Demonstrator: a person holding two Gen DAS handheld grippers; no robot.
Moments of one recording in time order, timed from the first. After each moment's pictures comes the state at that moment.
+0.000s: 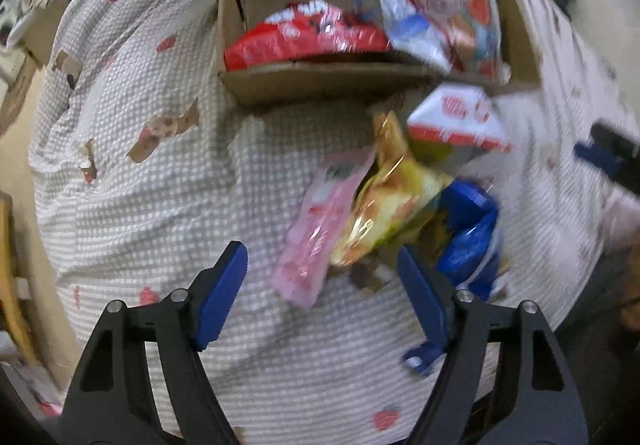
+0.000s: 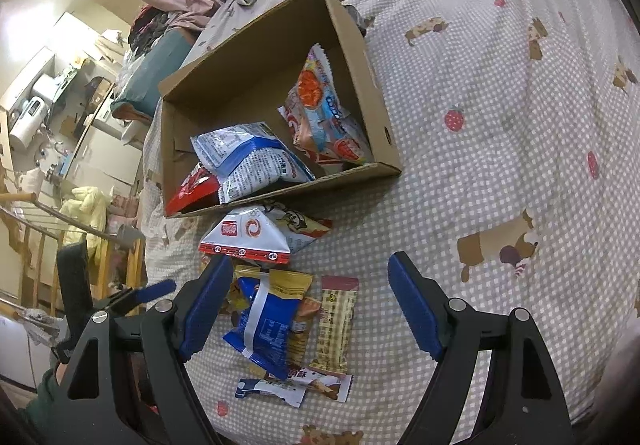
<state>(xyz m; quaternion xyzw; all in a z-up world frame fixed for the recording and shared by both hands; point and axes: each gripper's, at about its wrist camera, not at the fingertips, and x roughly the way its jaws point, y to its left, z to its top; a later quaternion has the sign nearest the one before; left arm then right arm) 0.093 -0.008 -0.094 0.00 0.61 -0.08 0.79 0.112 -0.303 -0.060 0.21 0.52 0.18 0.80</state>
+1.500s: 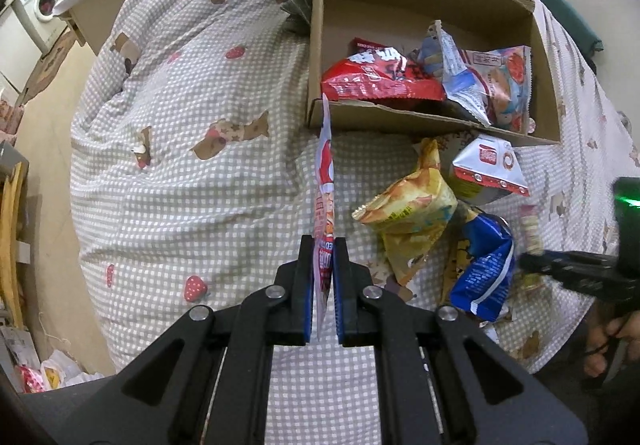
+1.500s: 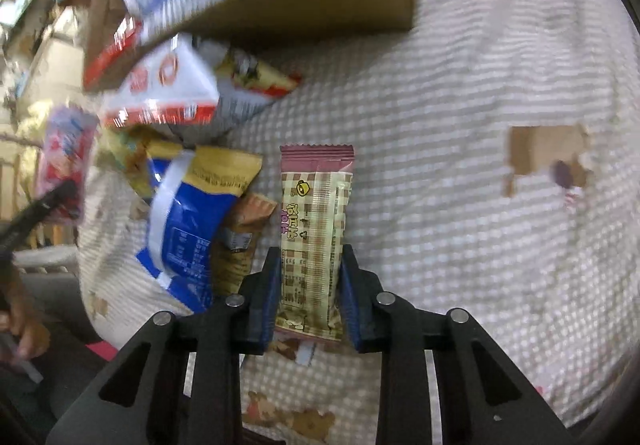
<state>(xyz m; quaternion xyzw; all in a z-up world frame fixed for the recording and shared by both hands) 0.079 0.033 -0.062 -0.05 0.57 -0.02 0.82 0.097 -0.267 -0.128 0.12 0.65 0.17 0.73</state>
